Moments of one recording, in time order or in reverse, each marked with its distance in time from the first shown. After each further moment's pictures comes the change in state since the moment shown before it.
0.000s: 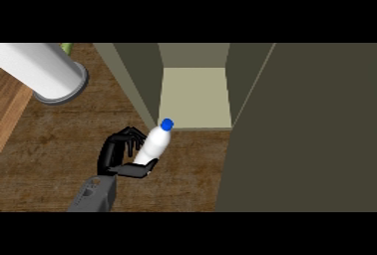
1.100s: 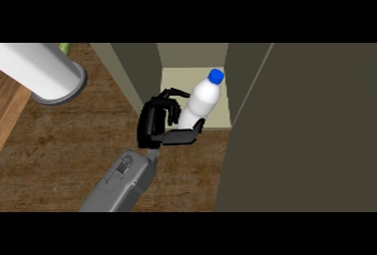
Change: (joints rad) left arm -0.154 -0.040 -0.432 -0.381 0.389 0.430 0.426; right arm 0.034 -0.028 0.044 -0.006 0.000 -0.043 -0.035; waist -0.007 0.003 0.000
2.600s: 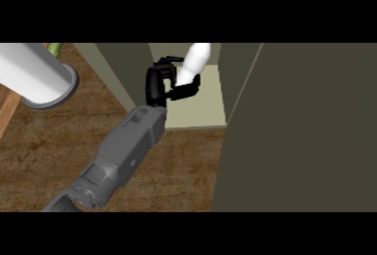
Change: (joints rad) left arm -0.503 0.001 0.049 0.703 0.208 0.258 -0.102; right arm 0.072 -0.049 -0.050 -0.001 -0.049 0.043 -0.095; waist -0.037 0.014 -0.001
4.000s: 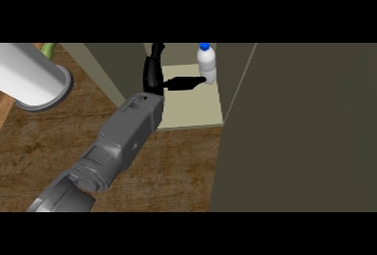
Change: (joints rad) left arm -0.180 0.002 0.073 0.267 -0.023 -0.071 -0.104; right arm 0.034 -0.001 -0.037 0.011 -0.030 0.061 -0.068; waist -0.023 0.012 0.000
